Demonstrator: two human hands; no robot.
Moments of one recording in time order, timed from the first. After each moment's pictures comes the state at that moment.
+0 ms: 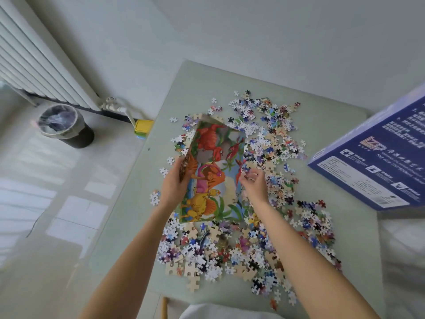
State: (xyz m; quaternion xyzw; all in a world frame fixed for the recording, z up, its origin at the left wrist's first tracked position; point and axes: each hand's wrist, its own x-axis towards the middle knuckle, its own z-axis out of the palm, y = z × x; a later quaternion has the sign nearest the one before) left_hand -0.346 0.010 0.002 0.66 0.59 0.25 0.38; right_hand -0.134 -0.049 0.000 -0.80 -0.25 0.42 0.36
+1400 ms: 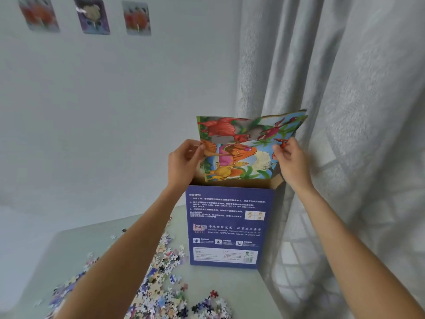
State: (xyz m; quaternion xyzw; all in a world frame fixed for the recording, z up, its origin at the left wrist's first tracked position) left_hand 0.047 -0.040 0.340 0.74 0.15 0.49 0.45; right_hand 0.215 -0.233 0.345 -0.73 -0.35 -0.11 0.58
